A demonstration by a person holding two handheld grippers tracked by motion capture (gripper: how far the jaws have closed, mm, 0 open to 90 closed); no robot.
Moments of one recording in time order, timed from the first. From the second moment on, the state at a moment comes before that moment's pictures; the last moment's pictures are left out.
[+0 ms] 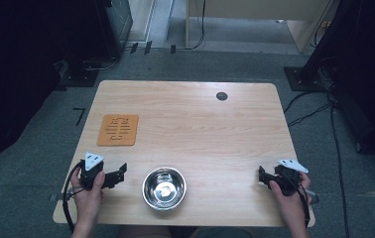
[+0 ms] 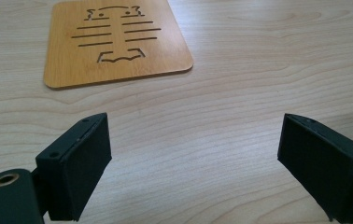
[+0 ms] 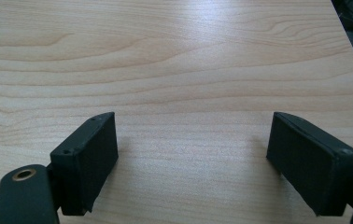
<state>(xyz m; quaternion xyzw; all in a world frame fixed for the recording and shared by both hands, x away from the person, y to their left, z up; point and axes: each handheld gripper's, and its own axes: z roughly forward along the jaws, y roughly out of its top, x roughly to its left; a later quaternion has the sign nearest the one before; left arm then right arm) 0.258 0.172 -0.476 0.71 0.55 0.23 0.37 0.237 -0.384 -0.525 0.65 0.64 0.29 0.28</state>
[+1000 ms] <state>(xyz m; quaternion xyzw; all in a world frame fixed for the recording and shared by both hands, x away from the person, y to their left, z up) 0.253 0.153 -0.471 0.73 0.53 0.22 0.38 0.237 -0.384 -0.525 0.65 0.64 0.29 0.28</state>
